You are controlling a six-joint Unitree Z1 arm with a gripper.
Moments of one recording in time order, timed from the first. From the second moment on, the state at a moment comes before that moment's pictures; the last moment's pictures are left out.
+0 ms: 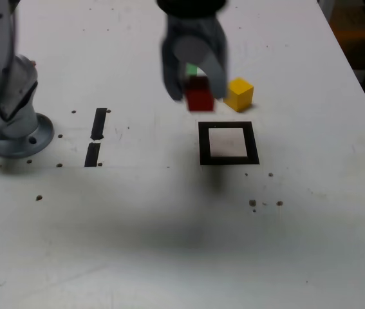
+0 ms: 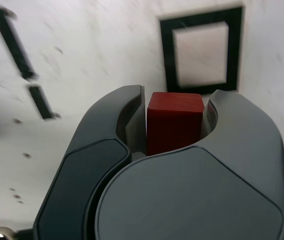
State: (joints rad) arm -0.22 1.79 -1.53 1.32 0.05 -0.09
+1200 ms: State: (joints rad) arm -0.15 2.03 -1.47 1.12 0.06 -0.21
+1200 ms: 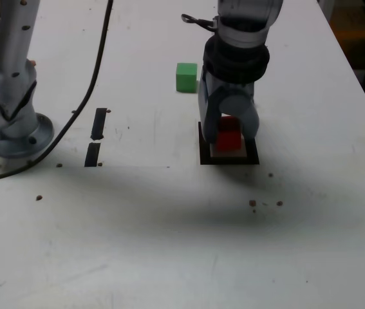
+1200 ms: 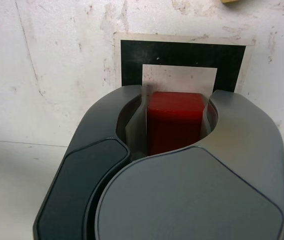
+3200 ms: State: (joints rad) arm 0.11 2.00 -1.47 1.02 0.20 0.76
